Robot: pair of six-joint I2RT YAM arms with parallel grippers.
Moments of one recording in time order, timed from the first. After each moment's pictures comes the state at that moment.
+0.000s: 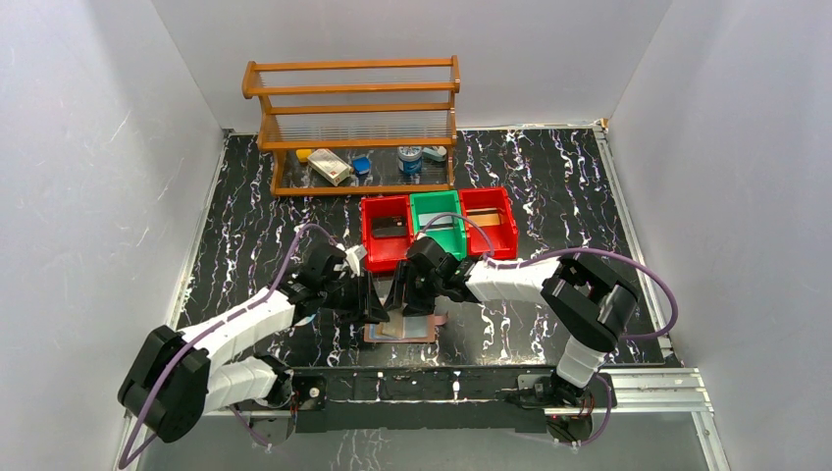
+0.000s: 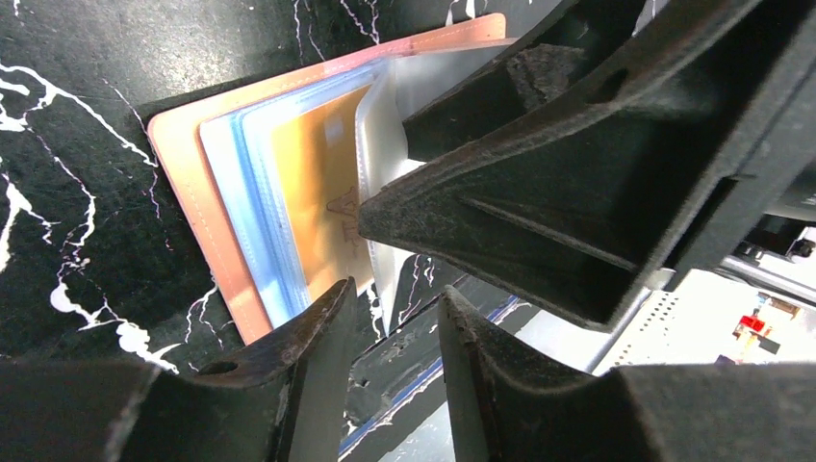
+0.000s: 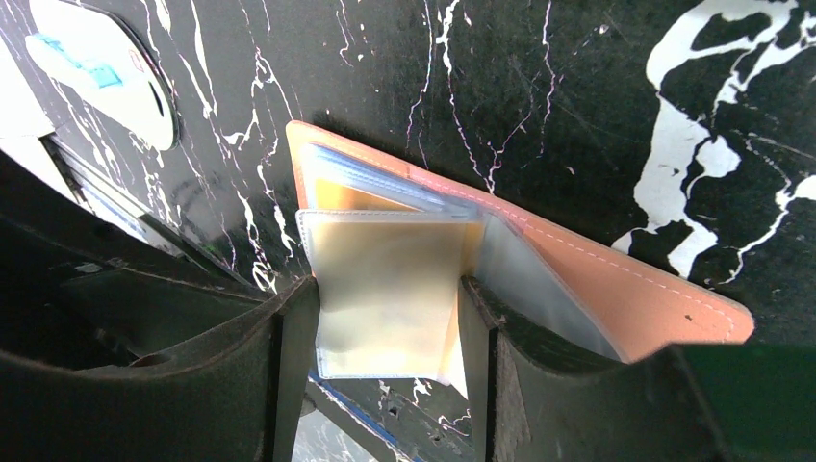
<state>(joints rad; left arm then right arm) -0.58 1.11 0.49 -0.30 0.47 -0.72 0.99 1.70 0.89 -0.08 -0.21 1.07</state>
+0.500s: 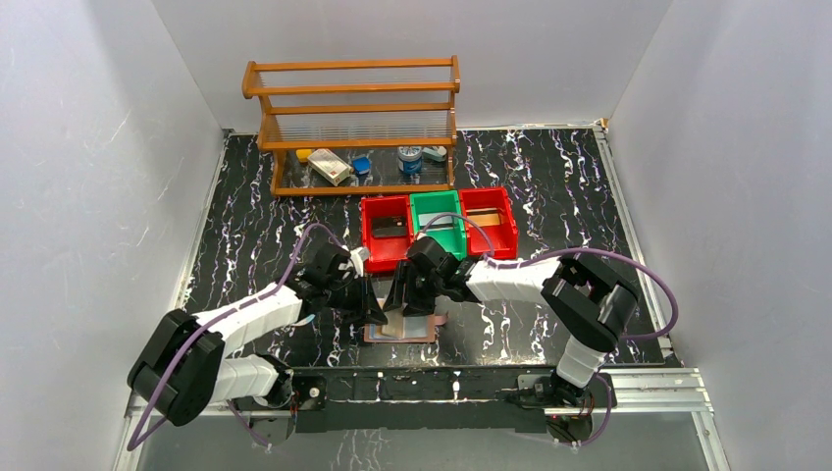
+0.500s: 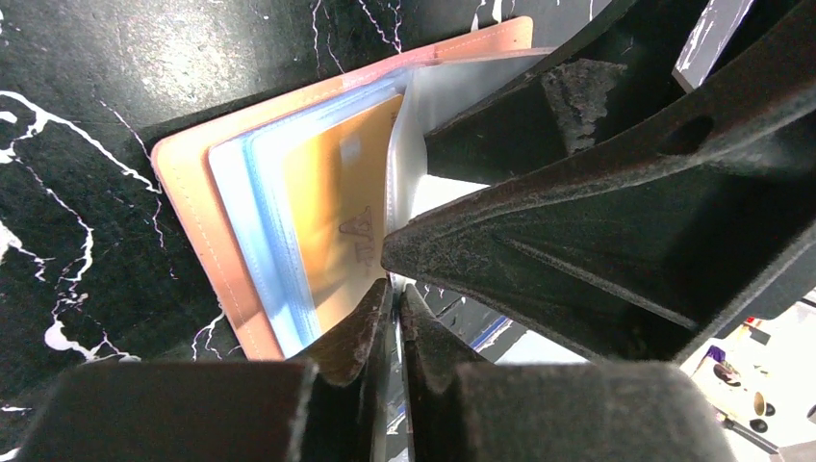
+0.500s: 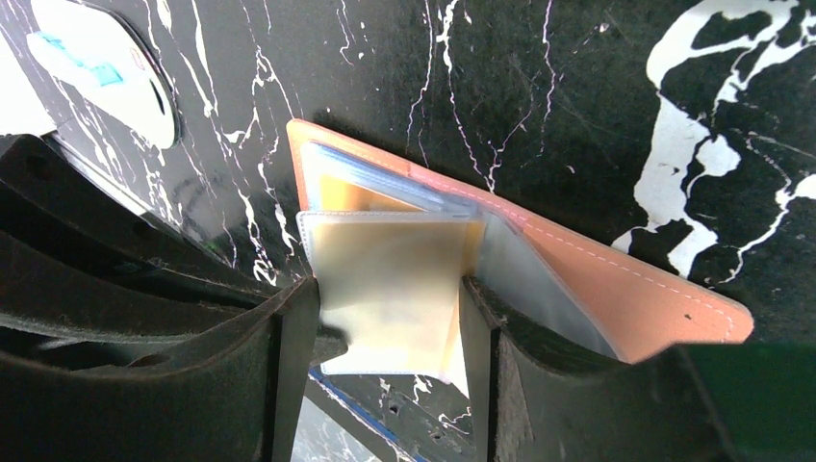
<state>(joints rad) -0.58 1.21 0.48 -0.23 0.49 -0.72 0.99 1.70 0.89 -0.08 -0.21 1.07</state>
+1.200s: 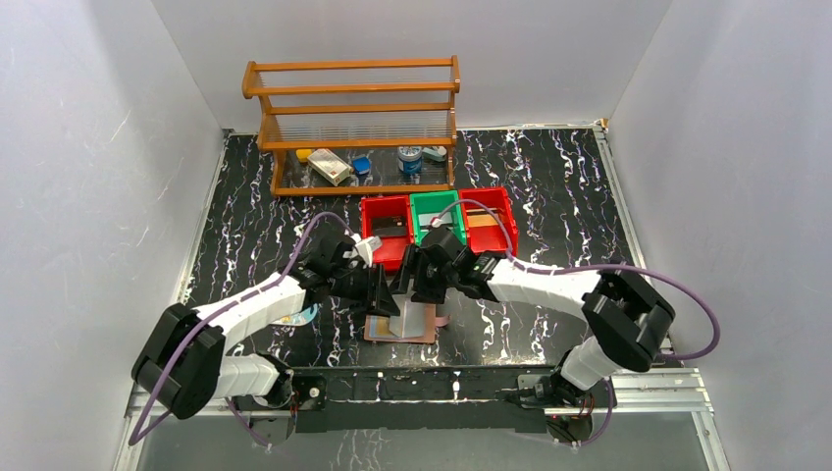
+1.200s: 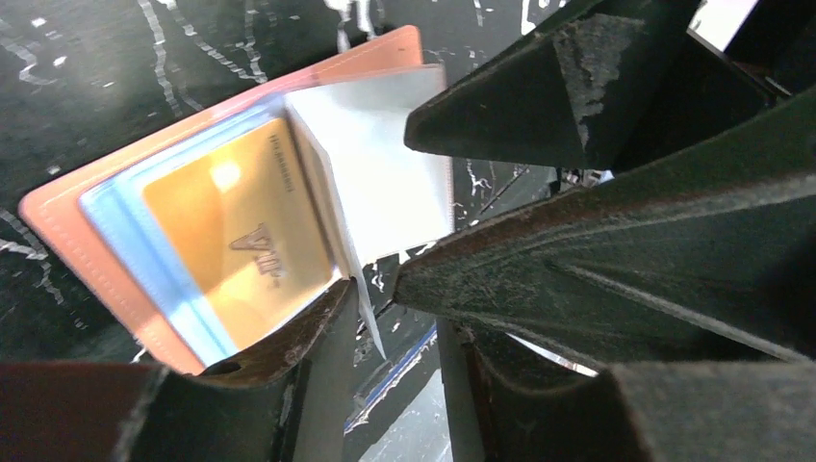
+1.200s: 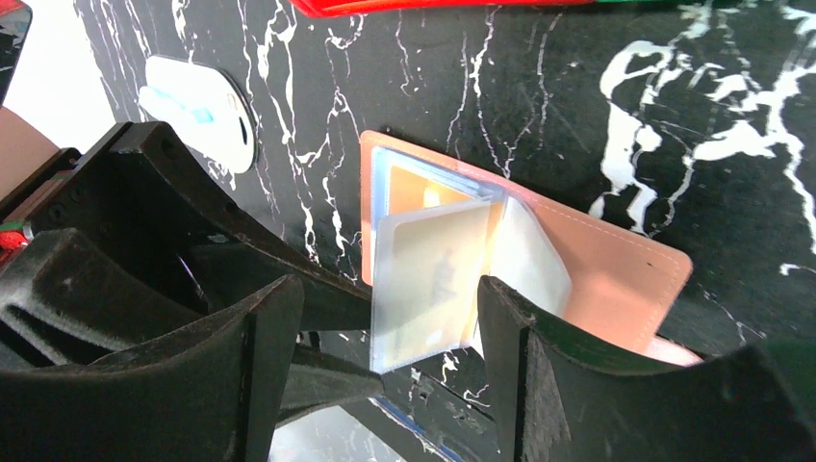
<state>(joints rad) -0.59 1.24 0.57 -0.25 0.59 -0.66 0.97 1.53 0.87 -0.13 -0.14 1.08</state>
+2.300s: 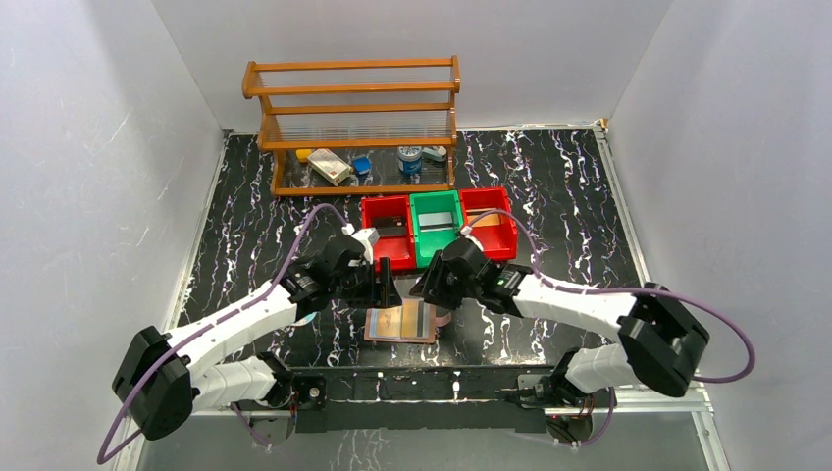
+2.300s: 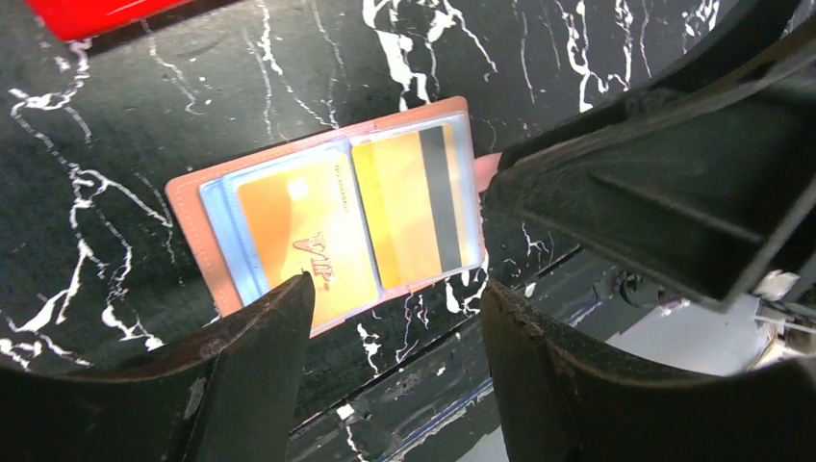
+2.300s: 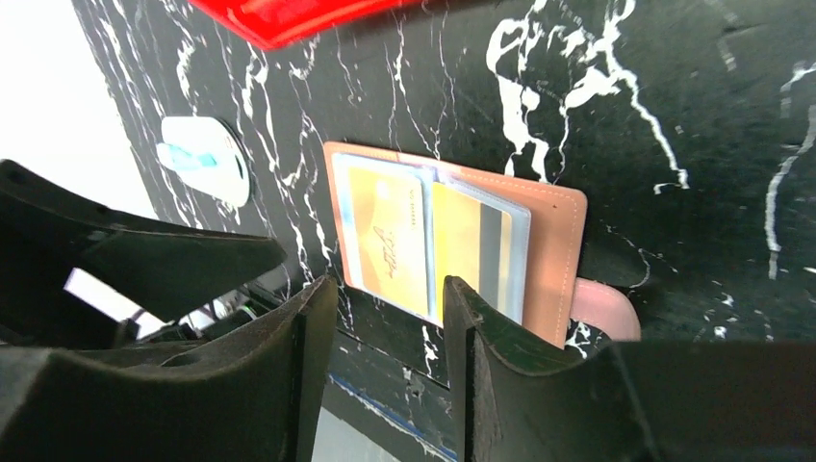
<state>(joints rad) -0.76 1.11 0.67 -0.40 0.18 -0.67 0.96 1.30 0.71 -0.16 0.02 1.20</state>
